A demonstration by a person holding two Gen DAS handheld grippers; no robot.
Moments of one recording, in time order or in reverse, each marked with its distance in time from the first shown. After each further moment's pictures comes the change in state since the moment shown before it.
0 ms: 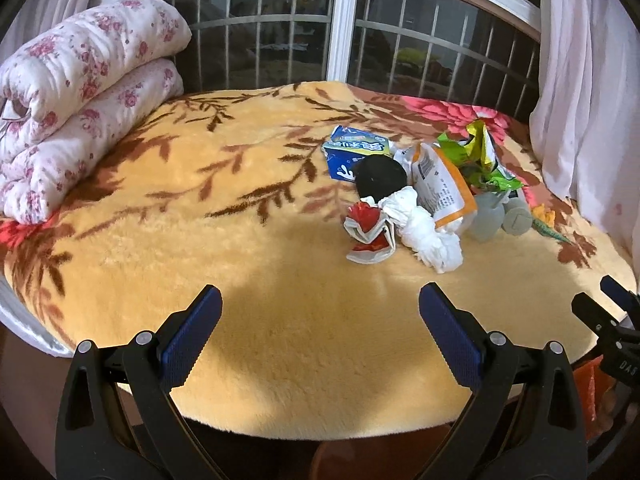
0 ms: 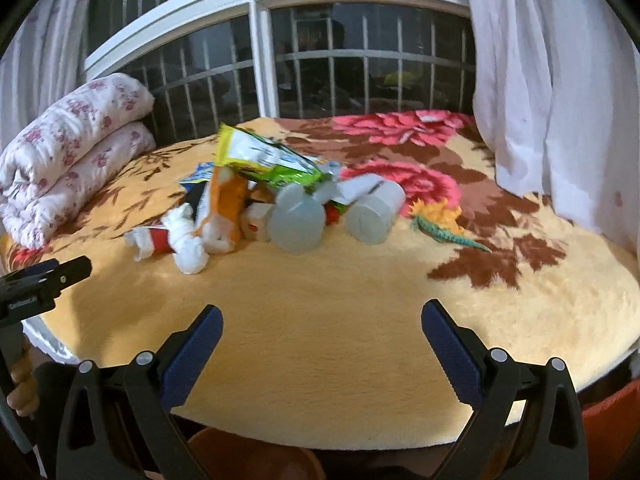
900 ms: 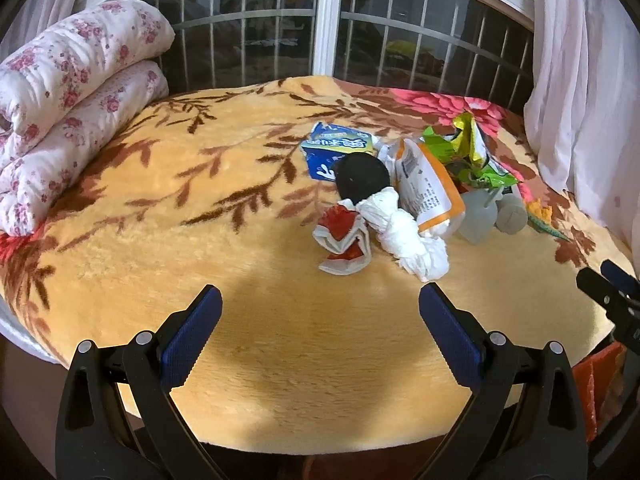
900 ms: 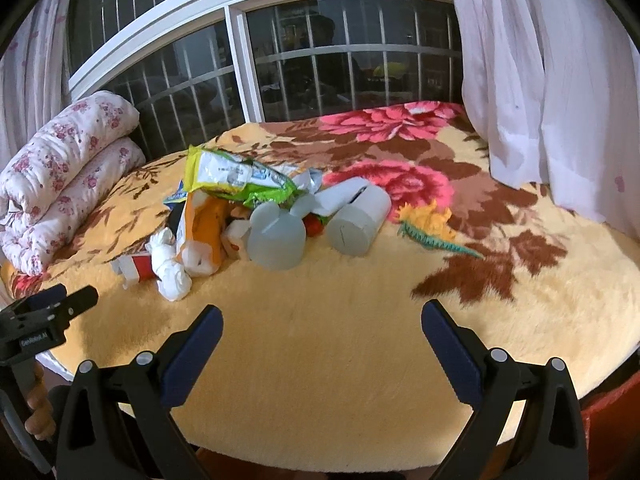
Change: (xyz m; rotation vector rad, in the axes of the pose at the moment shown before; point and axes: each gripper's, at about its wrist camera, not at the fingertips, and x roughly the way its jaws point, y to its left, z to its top) left arm 0.012 -0.019 0.010 0.028 0.029 -0.019; right arm 0.006 -0.022 0.026 0.056 0.014 0.019
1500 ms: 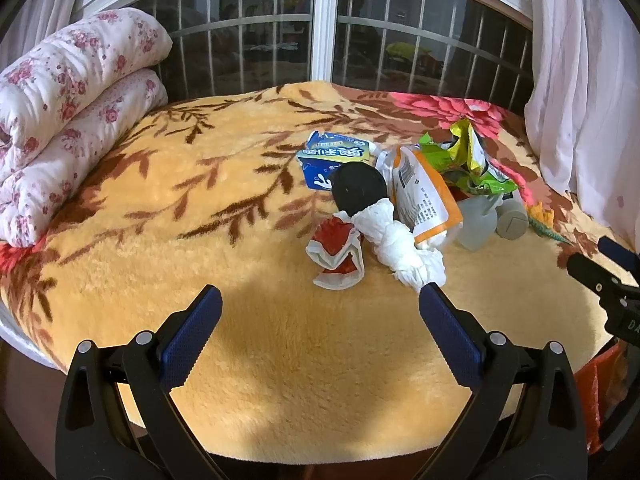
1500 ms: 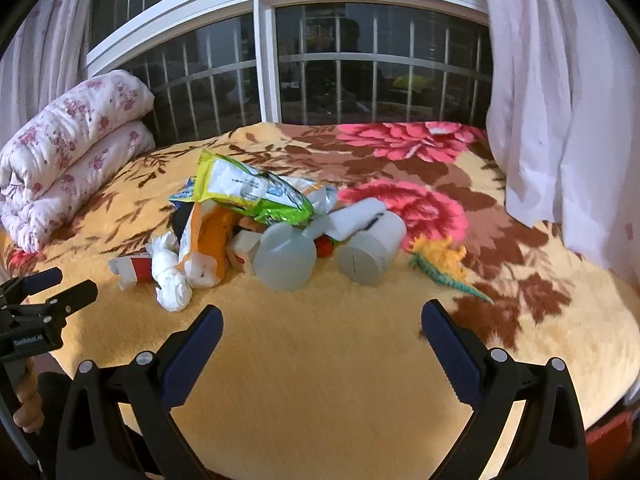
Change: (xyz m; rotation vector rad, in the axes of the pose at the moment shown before) left arm 0.002 -0.005 0.009 0.017 -0.009 0.018; right arm 0.012 0.017 0.024 -0.120 -0.005 0.002
